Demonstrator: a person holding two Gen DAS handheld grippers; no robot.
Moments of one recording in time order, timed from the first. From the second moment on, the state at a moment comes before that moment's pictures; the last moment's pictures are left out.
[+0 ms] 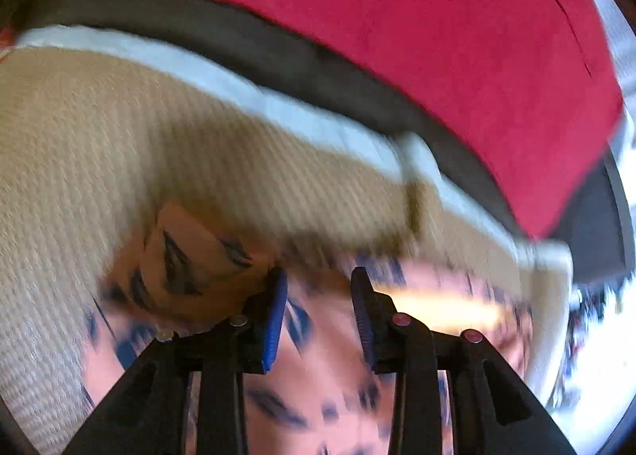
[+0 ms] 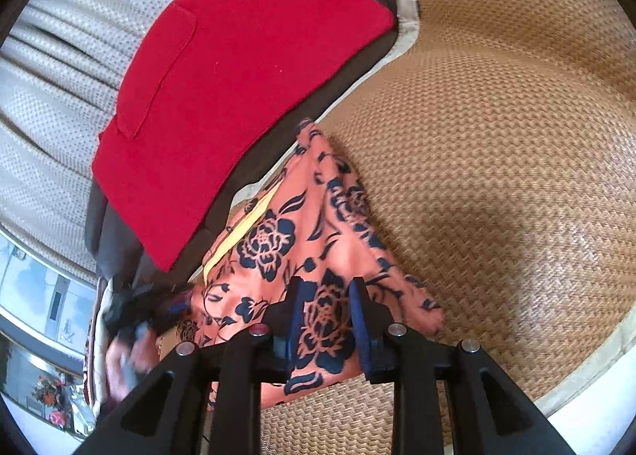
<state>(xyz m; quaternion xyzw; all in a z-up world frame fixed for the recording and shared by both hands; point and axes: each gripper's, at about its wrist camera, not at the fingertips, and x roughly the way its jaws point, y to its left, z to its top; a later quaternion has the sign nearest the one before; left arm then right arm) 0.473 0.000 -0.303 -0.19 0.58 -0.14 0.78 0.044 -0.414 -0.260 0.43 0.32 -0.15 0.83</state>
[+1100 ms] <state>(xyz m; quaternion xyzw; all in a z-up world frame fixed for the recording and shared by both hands) 0.318 -0.004 -0.333 -0.03 0.50 -0.06 0.86 0.259 -0.466 -0.279 0.20 0.45 -0.18 0.85</state>
